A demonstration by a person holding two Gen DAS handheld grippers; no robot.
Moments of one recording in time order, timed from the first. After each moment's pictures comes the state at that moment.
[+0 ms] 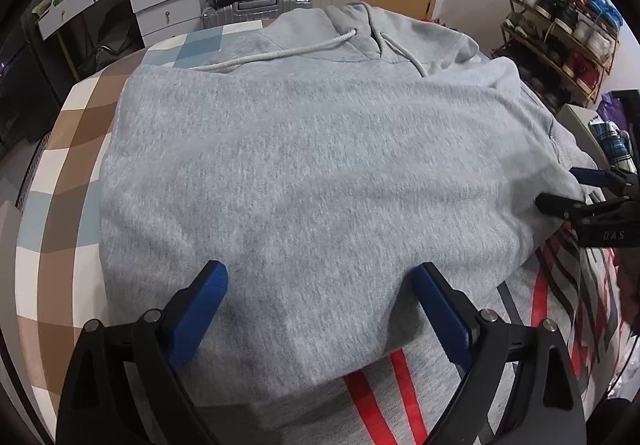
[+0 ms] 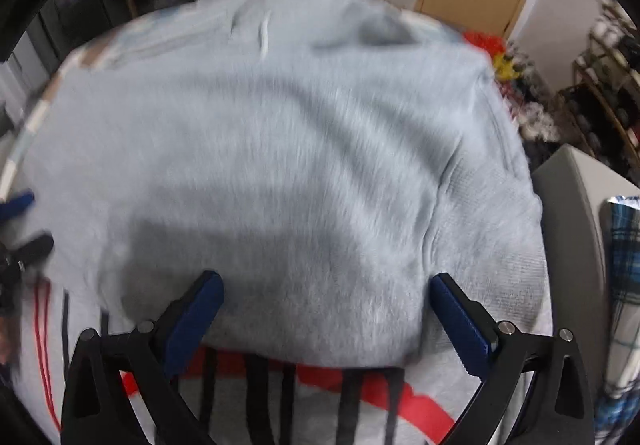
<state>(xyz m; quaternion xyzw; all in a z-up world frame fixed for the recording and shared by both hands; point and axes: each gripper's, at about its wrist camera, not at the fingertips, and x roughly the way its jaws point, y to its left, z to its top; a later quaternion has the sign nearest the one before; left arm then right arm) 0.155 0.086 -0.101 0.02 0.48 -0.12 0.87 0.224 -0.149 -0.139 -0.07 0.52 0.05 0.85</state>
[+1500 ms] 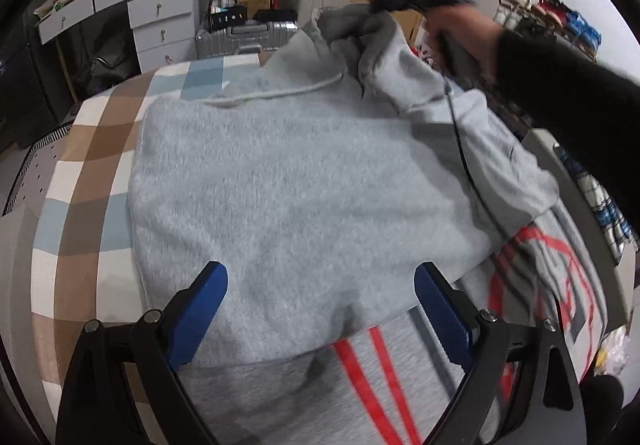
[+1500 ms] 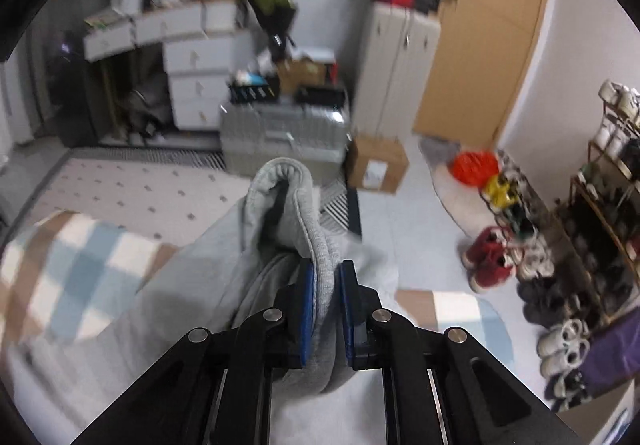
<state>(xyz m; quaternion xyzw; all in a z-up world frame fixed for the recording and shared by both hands) 0.126 0.103 -0.054 -0.01 0.44 -0.15 0.88 0.470 -0.080 -0.040 -0.09 0.35 0.05 0.93</state>
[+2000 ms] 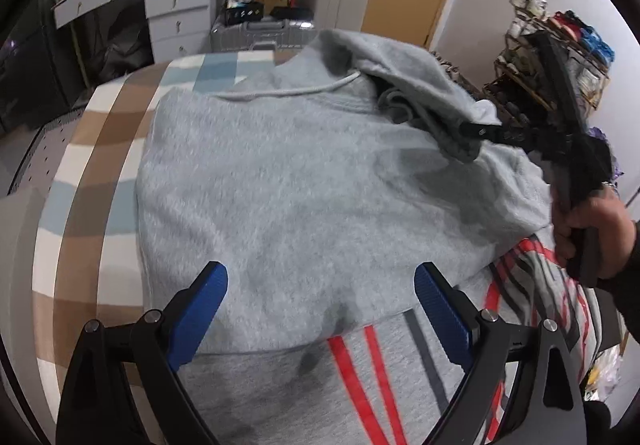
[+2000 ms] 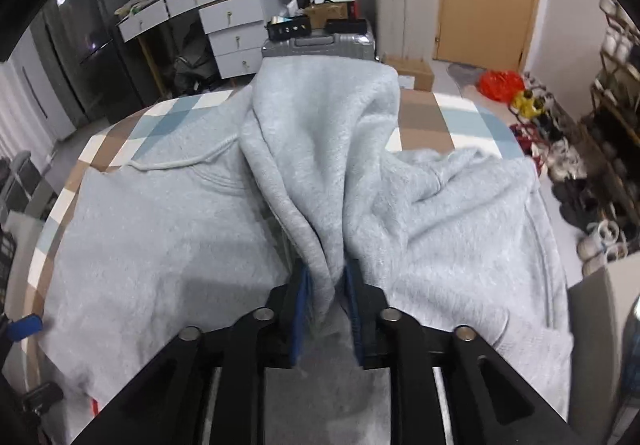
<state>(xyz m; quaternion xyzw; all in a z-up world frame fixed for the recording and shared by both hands) 0.131 0.111 -0.060 -0.03 0.46 -0.12 0.88 0.304 -0.118 -0.094 -0.02 0.45 0.12 0.88</state>
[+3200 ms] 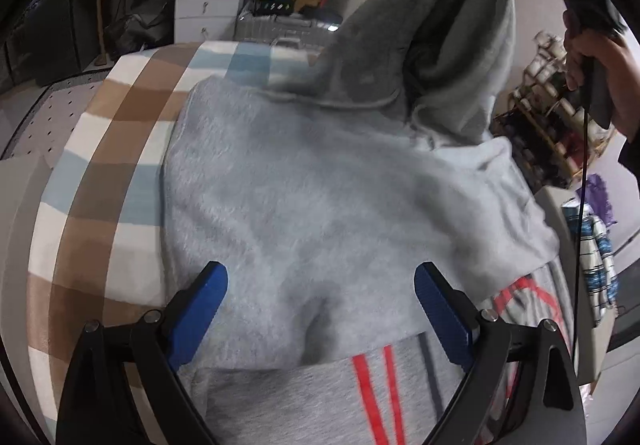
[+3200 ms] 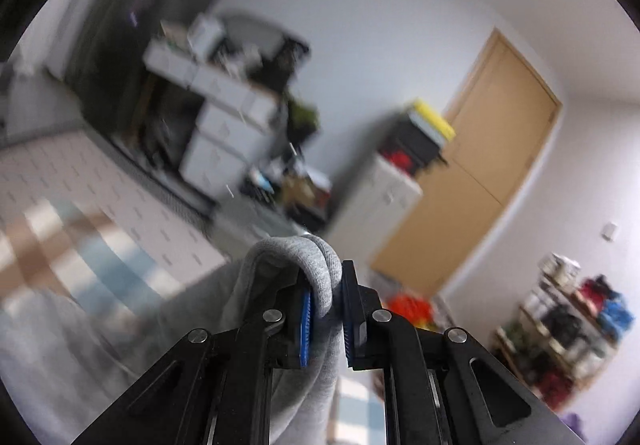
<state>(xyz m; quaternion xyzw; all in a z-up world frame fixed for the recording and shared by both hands) 0.136 0.140 -0.052 -0.10 0.45 -0.12 0.88 0.357 0.009 0.081 -0.29 0.13 0.06 0.95</state>
